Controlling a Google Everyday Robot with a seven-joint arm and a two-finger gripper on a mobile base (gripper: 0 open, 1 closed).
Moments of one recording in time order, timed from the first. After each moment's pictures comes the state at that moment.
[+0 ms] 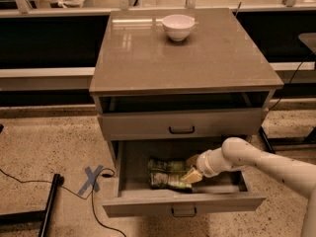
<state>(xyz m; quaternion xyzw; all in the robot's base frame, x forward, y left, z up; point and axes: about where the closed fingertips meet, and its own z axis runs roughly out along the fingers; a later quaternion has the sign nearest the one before) 0.568 -0.134 0.419 -0.52 0.79 0.20 0.26</state>
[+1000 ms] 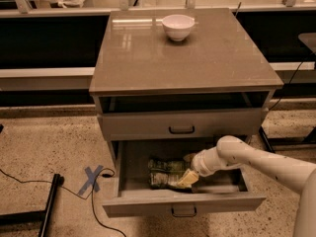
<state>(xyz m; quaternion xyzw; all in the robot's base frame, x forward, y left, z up) 0.569 -0.115 0.415 -0.54 0.77 0.22 0.26</state>
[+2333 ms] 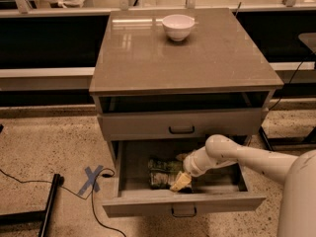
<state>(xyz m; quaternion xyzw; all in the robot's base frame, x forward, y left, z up) 0.567 -0.083 0.403 -0.57 0.75 0.22 0.24</state>
